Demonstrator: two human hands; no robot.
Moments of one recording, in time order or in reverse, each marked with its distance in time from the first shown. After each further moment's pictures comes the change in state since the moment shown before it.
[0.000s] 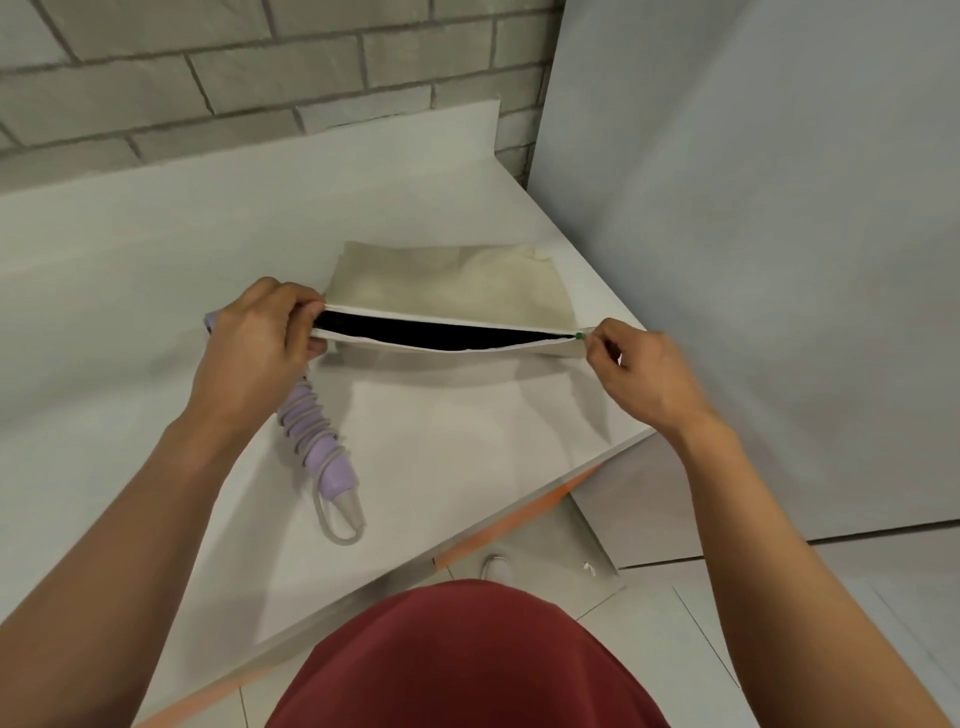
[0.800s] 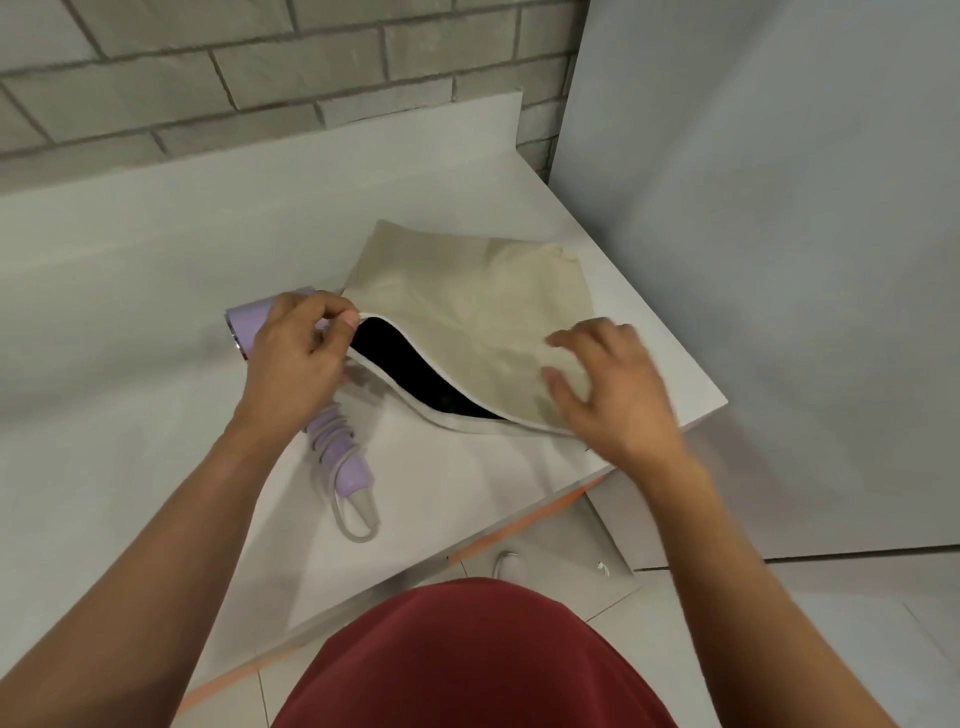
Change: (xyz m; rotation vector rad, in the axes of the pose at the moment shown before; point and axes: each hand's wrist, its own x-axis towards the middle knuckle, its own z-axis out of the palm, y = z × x) left_hand -0.009 0.015 0.014 -0.310 -0.057 -0.341; right_hand -0.022 -0.038 0.031 -0.015 0.155 -0.293
